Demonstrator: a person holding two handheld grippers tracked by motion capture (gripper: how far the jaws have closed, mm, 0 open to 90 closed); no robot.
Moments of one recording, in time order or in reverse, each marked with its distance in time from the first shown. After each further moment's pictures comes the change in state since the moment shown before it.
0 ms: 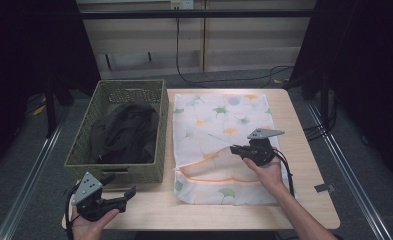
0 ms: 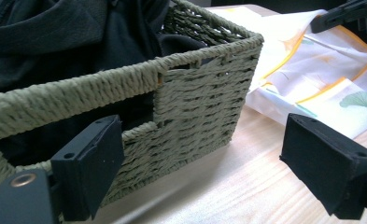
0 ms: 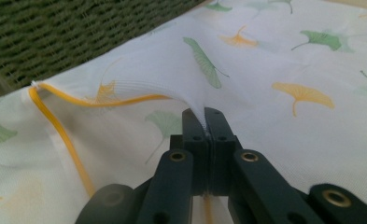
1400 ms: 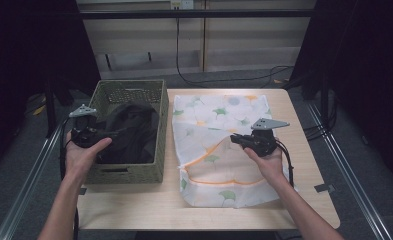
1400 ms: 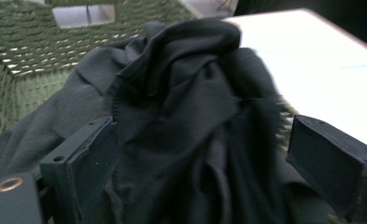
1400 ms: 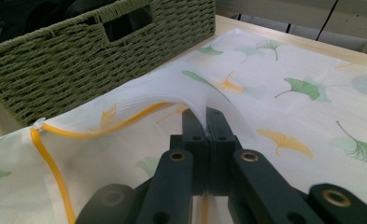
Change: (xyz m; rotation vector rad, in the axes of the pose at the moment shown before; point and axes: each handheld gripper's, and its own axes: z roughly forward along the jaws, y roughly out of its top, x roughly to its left) left arm 0.100 0.127 0.071 0.178 0.051 -0.071; right arm -0.007 0.025 -0.007 -0.101 0.003 -0.024
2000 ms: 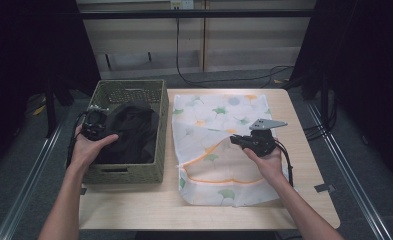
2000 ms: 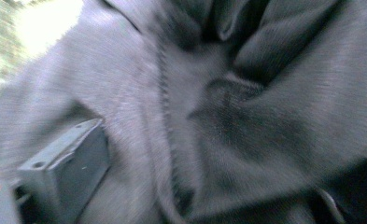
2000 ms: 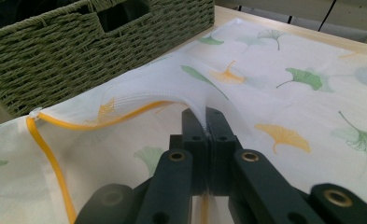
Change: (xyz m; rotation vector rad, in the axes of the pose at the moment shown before) left arm 0.032 -0.004 0.056 0.307 0.051 -0.010; right arm -0.003 -0.003 0.005 0.029 0.002 -0.003
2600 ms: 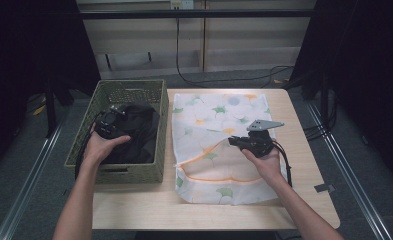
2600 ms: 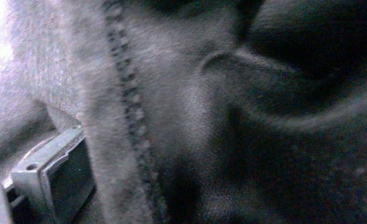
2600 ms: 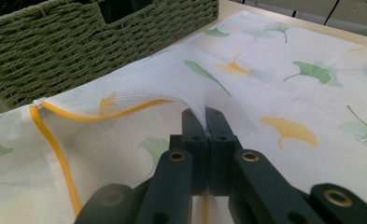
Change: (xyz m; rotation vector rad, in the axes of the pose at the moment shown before) left arm 0.001 0.012 0.038 0.179 0.062 0.041; right arm 0.002 -0.001 0.005 0.024 0.007 -0.008
